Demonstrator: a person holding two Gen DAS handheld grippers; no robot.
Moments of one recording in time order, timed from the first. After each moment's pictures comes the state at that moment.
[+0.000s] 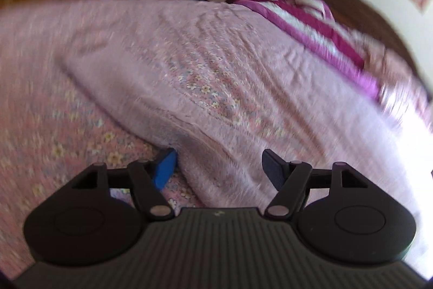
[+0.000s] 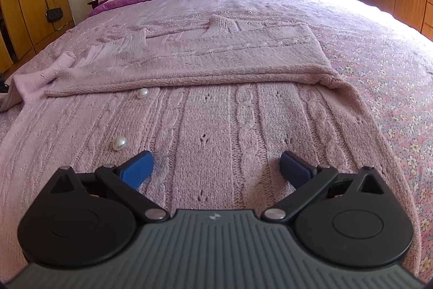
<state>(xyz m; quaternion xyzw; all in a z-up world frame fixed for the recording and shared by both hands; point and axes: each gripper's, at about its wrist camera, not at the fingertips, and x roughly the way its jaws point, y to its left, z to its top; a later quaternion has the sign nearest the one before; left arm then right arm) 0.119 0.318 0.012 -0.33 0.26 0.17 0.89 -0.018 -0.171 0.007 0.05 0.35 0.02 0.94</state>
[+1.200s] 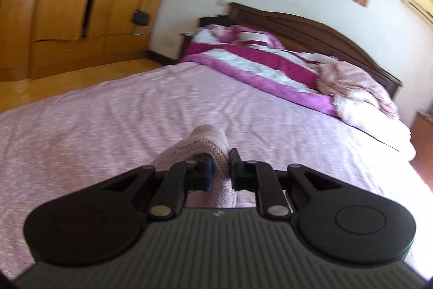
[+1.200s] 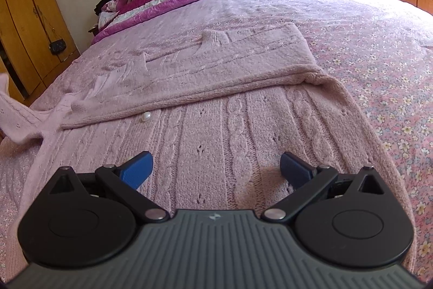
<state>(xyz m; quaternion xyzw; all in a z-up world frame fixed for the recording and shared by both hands) 0.088 0.211 0.155 -0.17 0.18 0.12 0.96 -0.034 -0.196 0.023 0.13 0.33 0.03 0.93</state>
